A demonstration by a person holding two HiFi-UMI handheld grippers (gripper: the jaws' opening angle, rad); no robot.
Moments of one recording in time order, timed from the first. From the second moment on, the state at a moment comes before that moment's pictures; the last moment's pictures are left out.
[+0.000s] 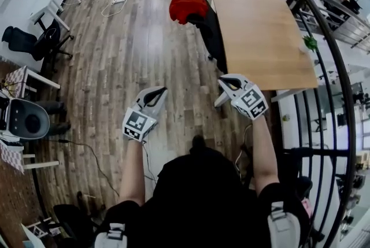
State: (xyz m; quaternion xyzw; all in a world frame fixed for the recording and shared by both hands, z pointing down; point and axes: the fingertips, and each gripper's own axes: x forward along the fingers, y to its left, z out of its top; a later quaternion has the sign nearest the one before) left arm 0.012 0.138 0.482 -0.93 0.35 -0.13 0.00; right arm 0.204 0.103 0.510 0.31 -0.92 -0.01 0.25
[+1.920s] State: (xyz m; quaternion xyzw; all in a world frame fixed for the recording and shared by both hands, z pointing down) left arm -0.041 -0.162 0.499 -0.94 0.32 -0.12 0.01; right arm 0.158 -0.162 0.544 0.36 -0.89 0.01 0.28
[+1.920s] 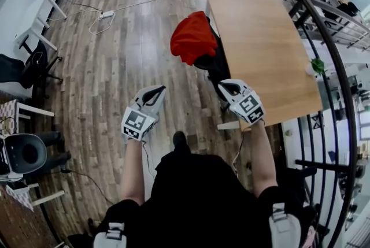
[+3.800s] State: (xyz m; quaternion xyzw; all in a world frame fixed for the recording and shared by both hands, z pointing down) left arm -0.010 -0.365 0.553 -0.95 0.28 -0.13 -0.05; right arm 0.195 -0.344 0.603 0.29 -0.85 0.07 0.43
